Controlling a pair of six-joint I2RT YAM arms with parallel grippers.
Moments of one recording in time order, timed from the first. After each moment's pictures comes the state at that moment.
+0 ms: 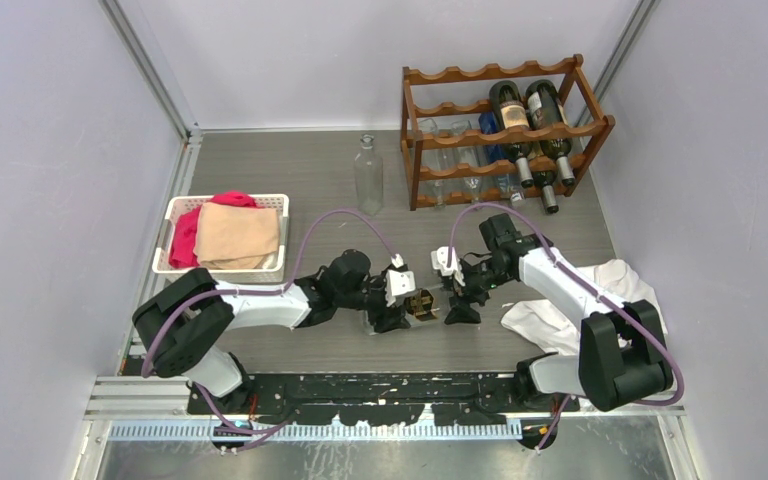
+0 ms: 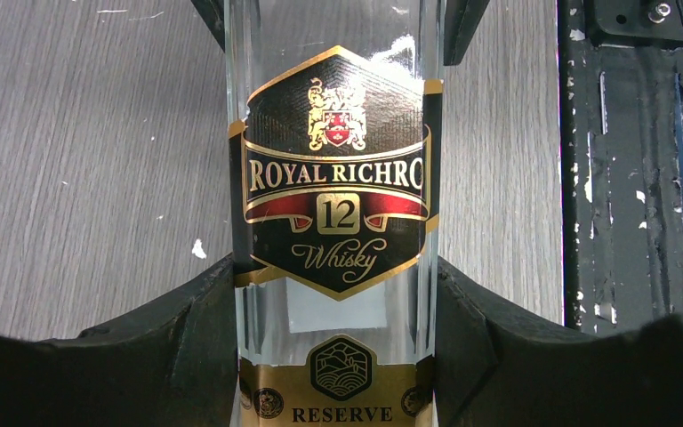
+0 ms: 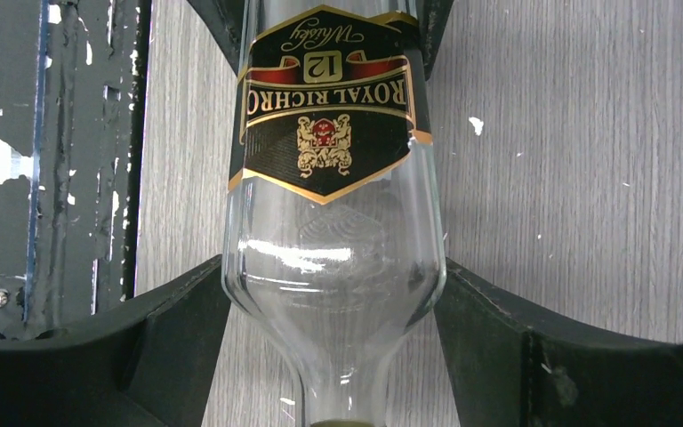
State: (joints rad) left arm -0.94 1.55 0.65 0.38 0.47 0.26; right arm 0.29 1.30 0.75 -0.80 -0.88 -1.21
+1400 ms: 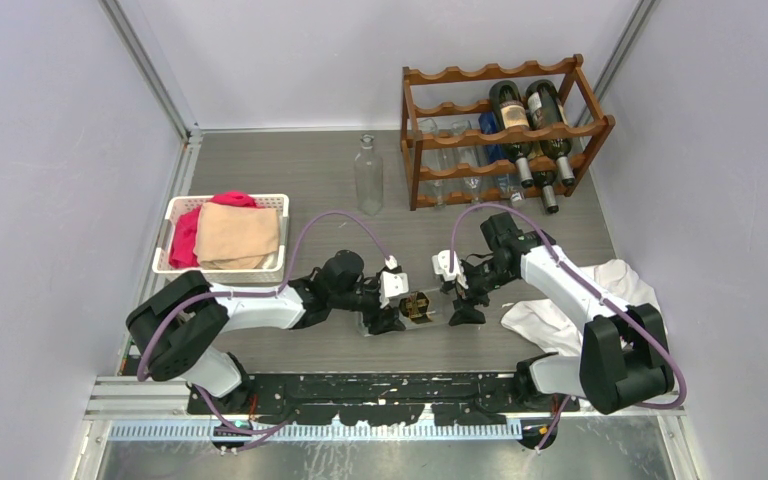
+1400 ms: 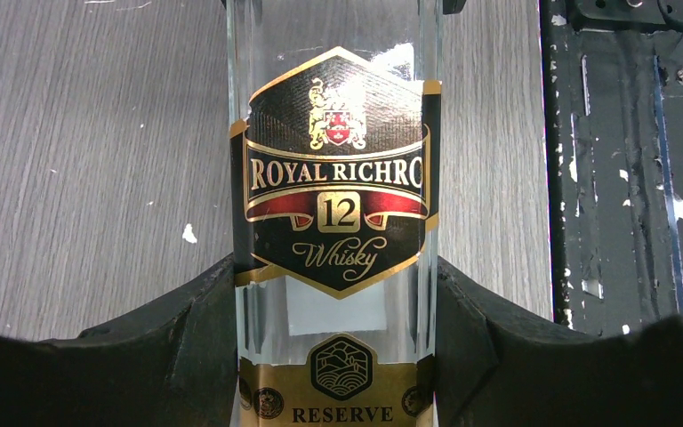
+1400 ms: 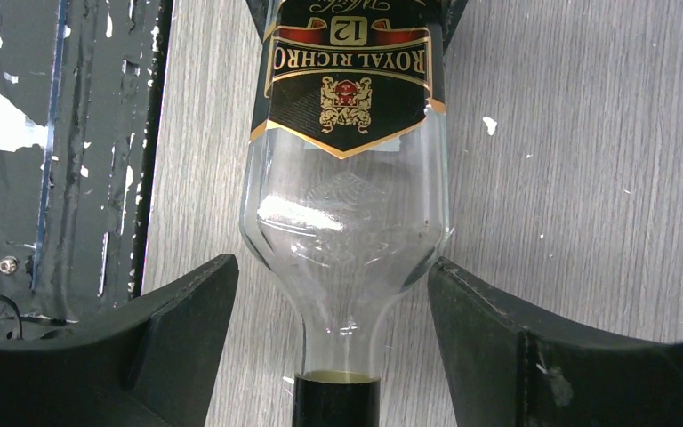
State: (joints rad) left arm -0.91 1.52 0.61 0.39 0.52 0.27; right arm 0.29 1.29 0.79 -0.90 -0.86 -1.31
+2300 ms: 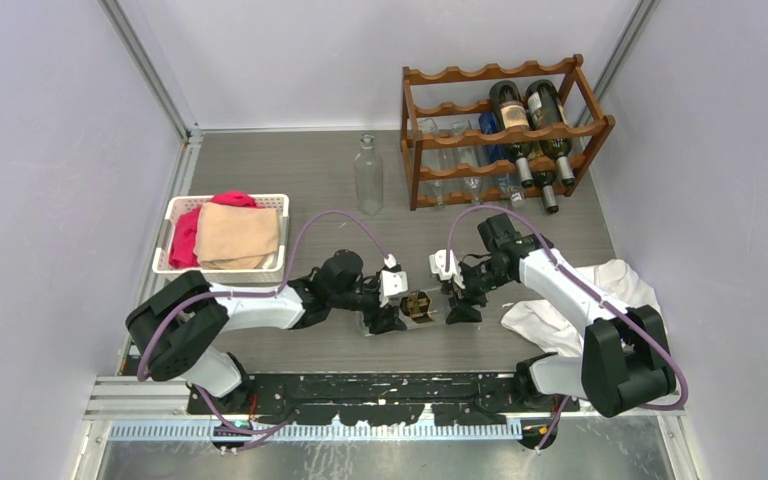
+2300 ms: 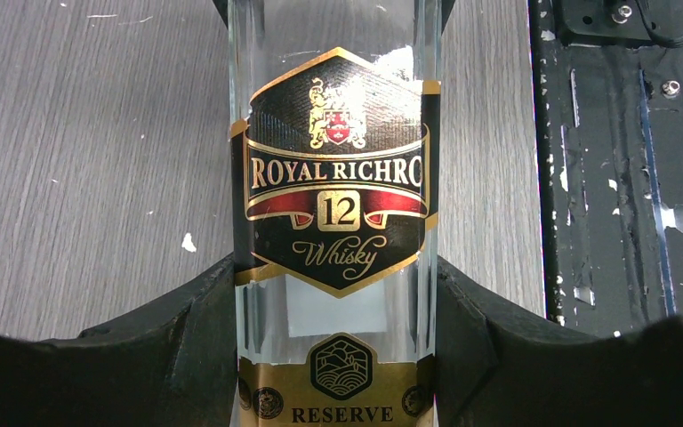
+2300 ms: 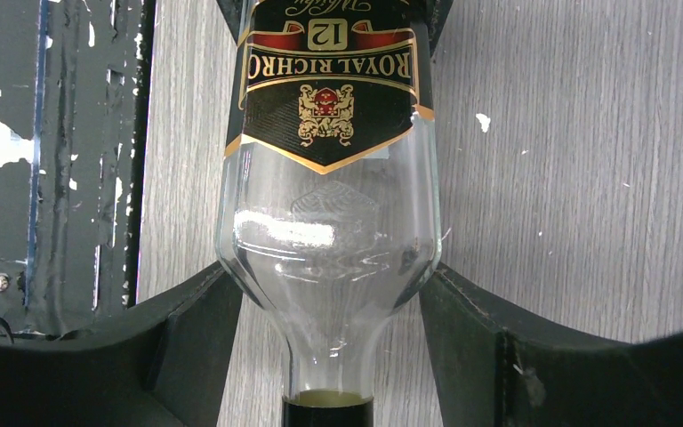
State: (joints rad) left arm -0.91 1.52 0.60 0.42 0.54 0.25; right arm 0.31 1.28 0.76 -0.82 -0.84 -1.21
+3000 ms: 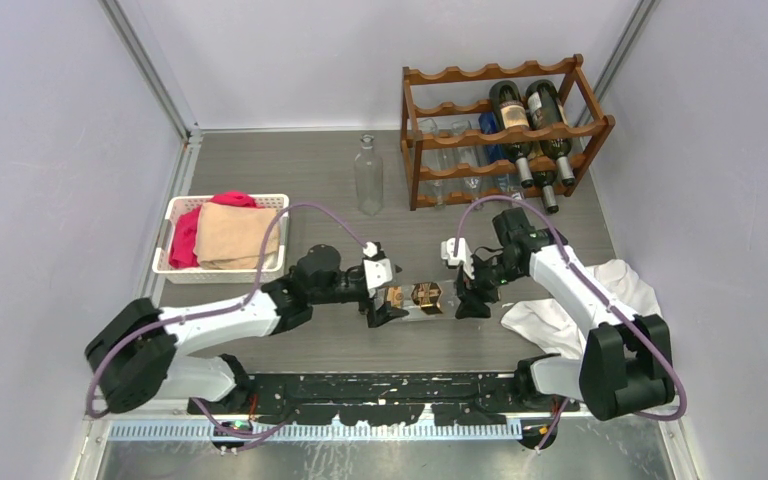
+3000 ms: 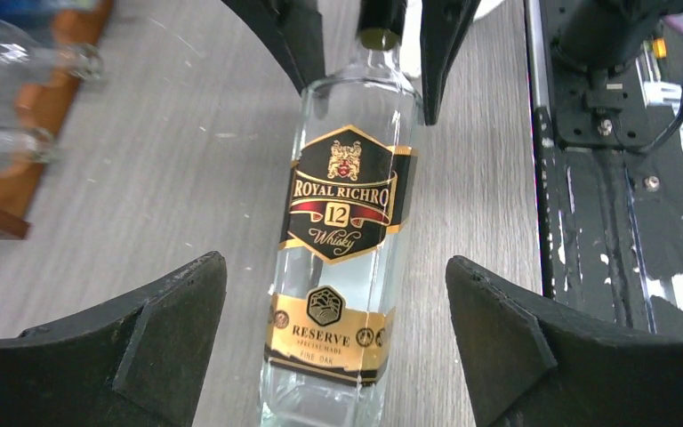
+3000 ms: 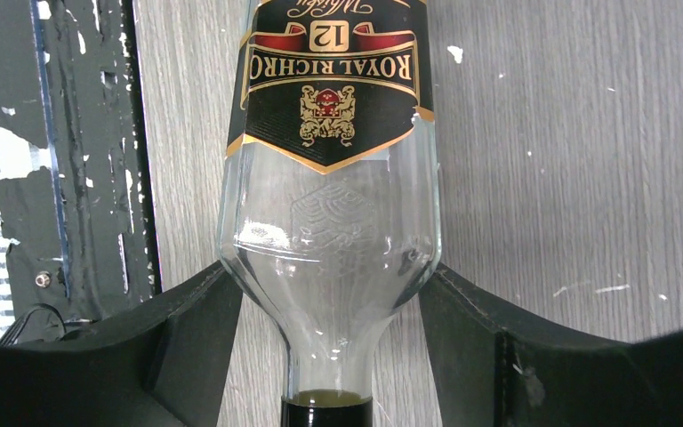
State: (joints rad) left arm -0.91 1.33 0.59 0.45 0.48 0.24; right arm 0.23 1.26 0.81 -0.92 -0.80 -1.15
